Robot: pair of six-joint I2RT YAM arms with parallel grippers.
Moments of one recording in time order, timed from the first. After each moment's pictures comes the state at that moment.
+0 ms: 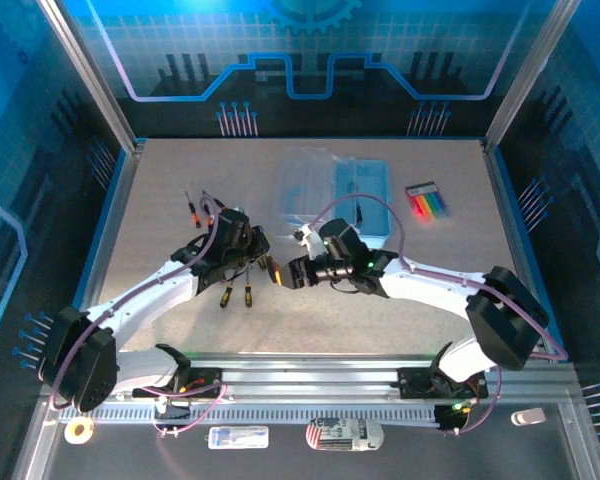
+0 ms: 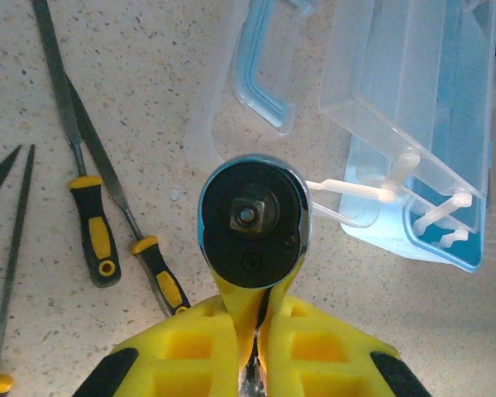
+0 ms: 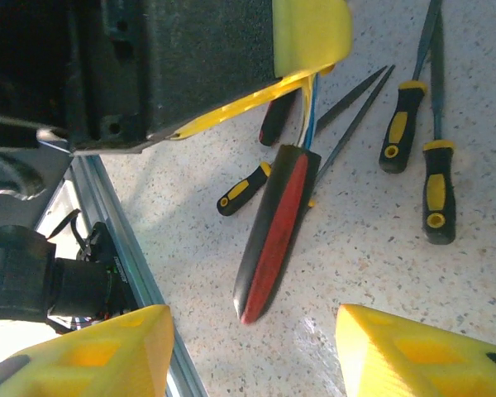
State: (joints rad) left arm -0.50 1.24 0.76 -0.26 0.01 -0.98; right arm 0.82 1.51 0.87 0.02 -0.43 0.53
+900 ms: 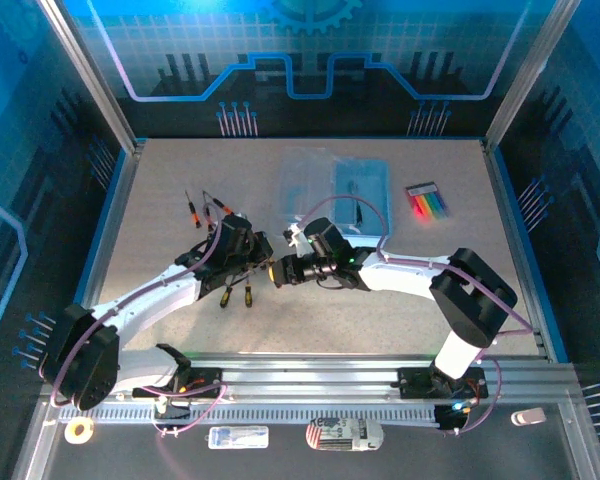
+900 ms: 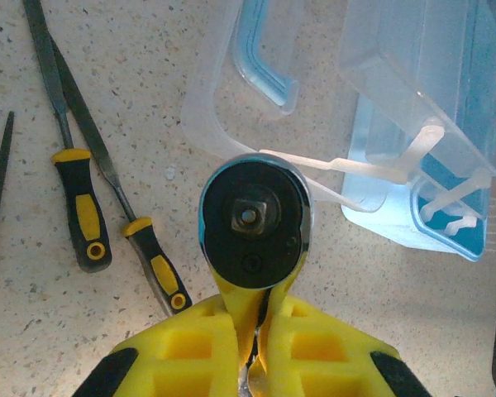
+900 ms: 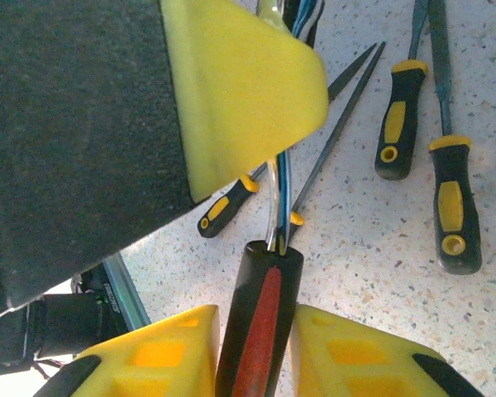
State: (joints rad) left arm -0.52 1.25 0.70 -0.19 0.02 -1.01; right arm 0.83 1.68 0.93 0.10 -0.43 0.63
